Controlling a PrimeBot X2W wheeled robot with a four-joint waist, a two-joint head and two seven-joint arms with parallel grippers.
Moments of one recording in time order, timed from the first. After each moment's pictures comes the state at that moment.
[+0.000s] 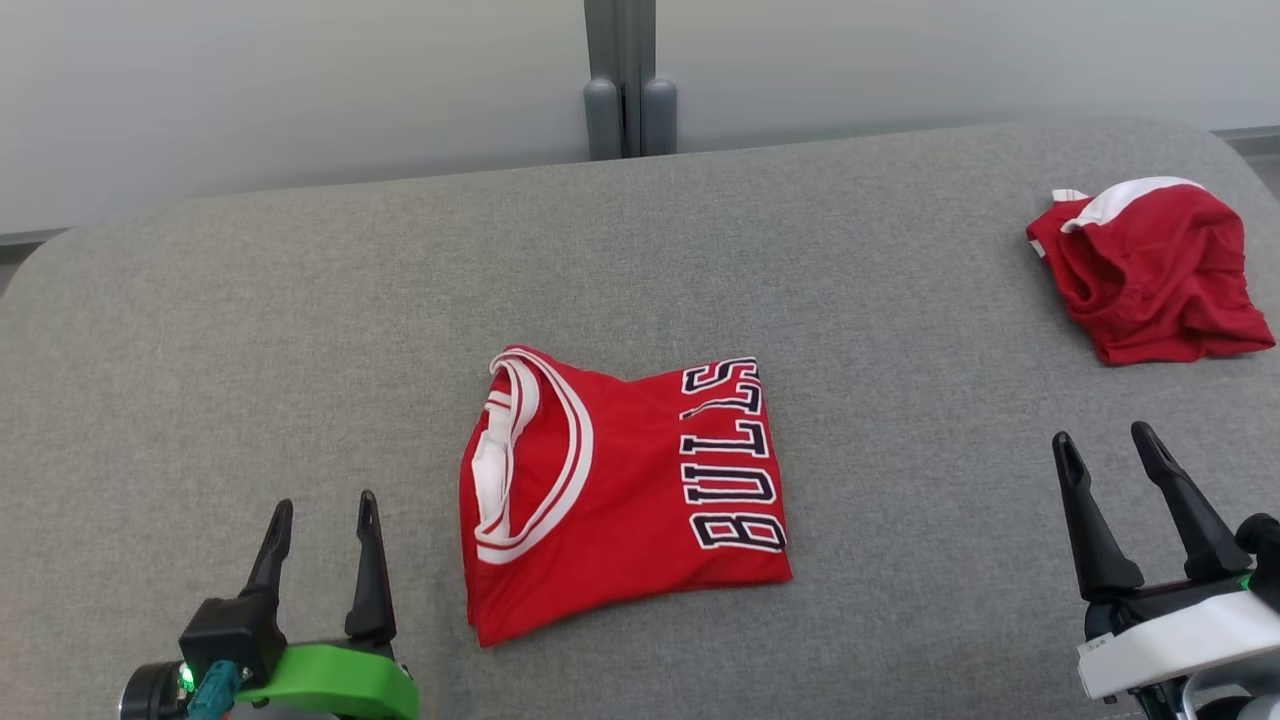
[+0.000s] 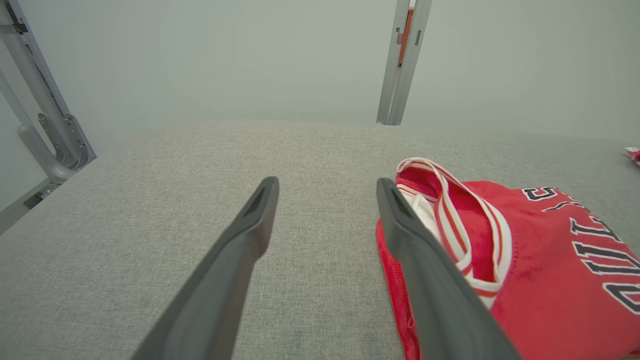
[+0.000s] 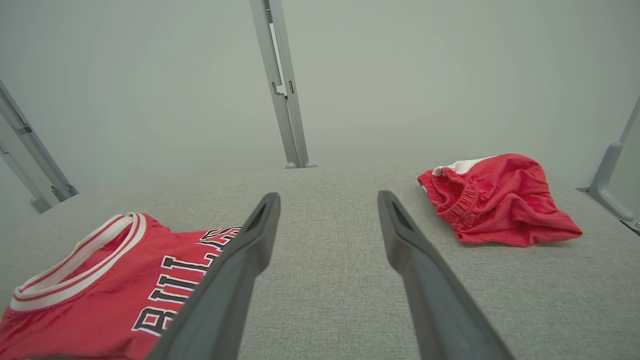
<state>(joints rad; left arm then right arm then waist) 0.03 0.11 -0.12 0.16 -0.26 0.05 -0.23 0.14 -0.25 0.00 -0.15 0.37 0.13 -0.11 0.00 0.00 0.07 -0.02</state>
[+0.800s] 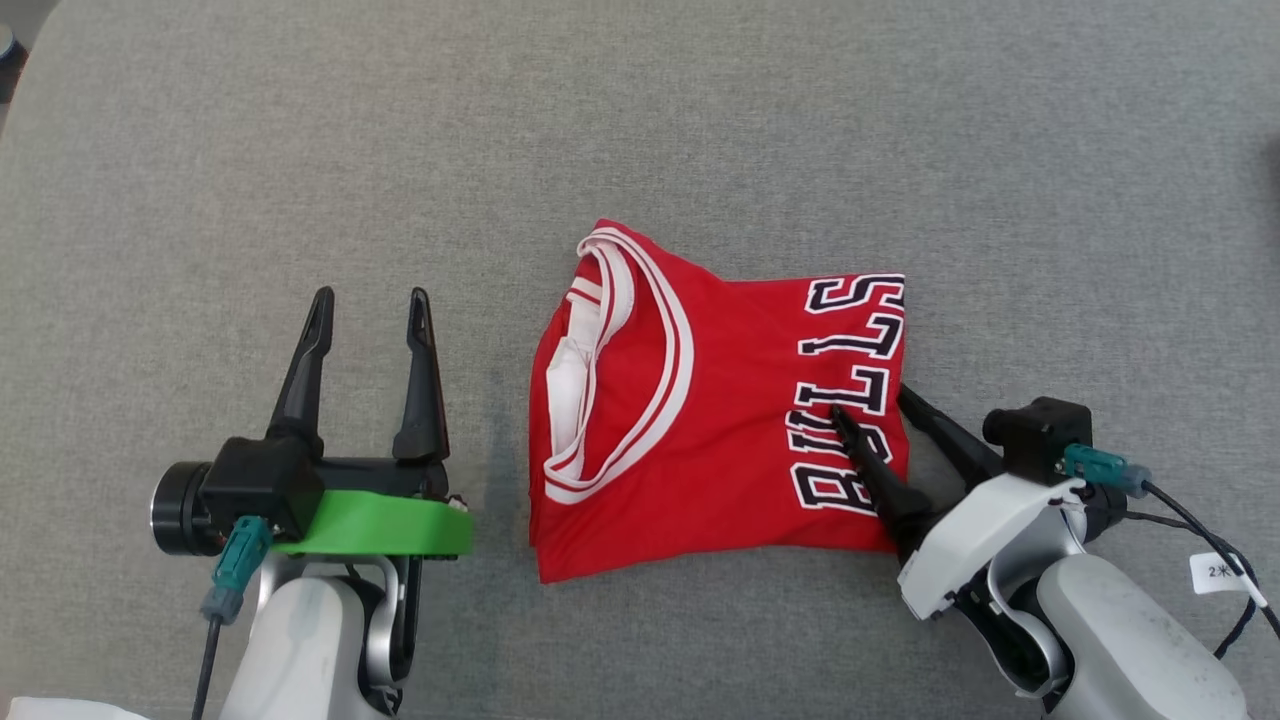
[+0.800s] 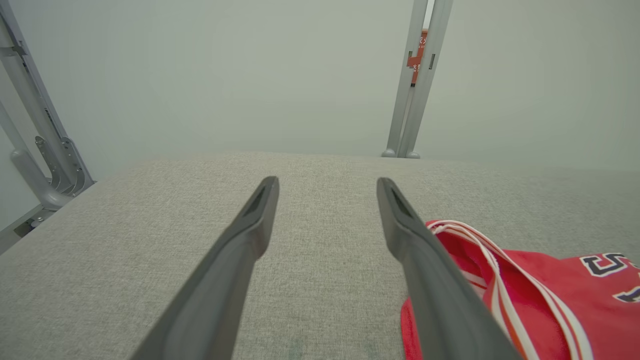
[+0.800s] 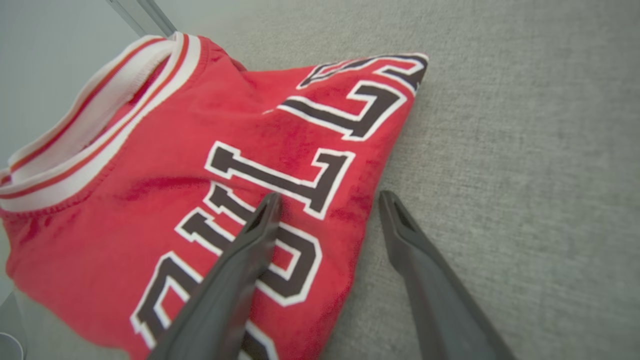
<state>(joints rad) -0.24 0.06 -0.19 0.10 -0.23 0.04 -0.26 -0.28 -0.31 0.44 0.26 0.56 0.13 -0.07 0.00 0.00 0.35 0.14</state>
